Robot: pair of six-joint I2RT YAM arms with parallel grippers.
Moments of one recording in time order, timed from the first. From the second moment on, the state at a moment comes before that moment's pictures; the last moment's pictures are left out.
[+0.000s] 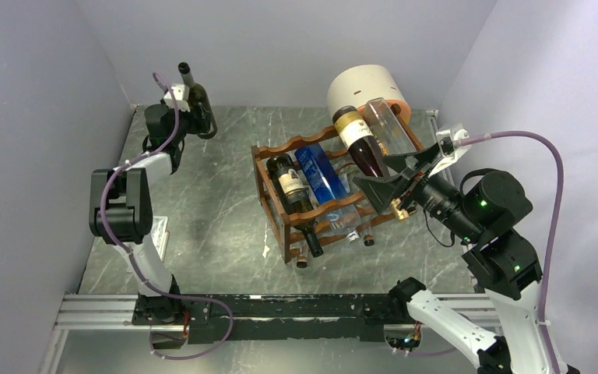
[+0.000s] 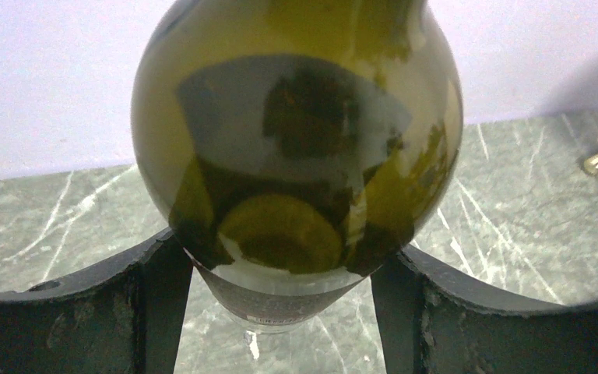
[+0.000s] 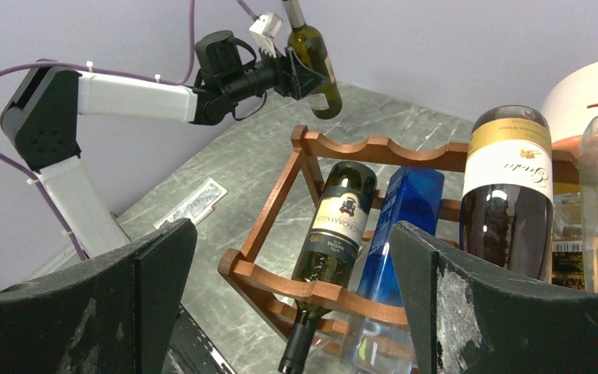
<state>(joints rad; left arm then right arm) 0.03 1.83 1.13 0.63 0.30 -0.07 0.54 0.71 1.37 -0.63 -0.21 0.23</state>
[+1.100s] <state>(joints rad) -0.02 1.97 1.13 0.64 0.27 -0.01 0.54 0.68 1.35 -0.66 -0.19 0.25</state>
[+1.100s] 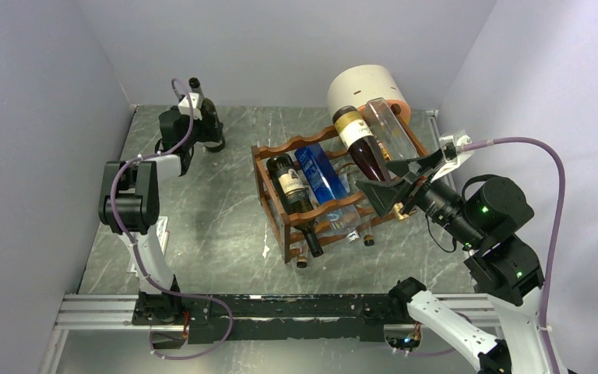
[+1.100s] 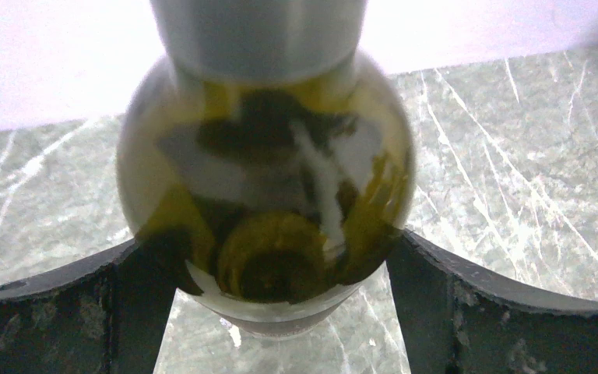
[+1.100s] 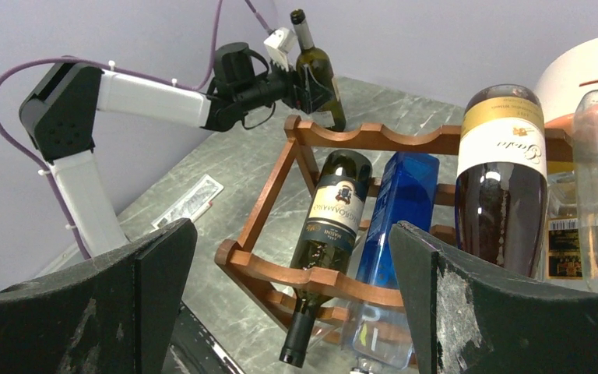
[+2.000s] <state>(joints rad) -0.02 1.11 0.81 0.38 -0.01 -0.16 0.54 0.82 1.39 -0.95 0.07 0.25</state>
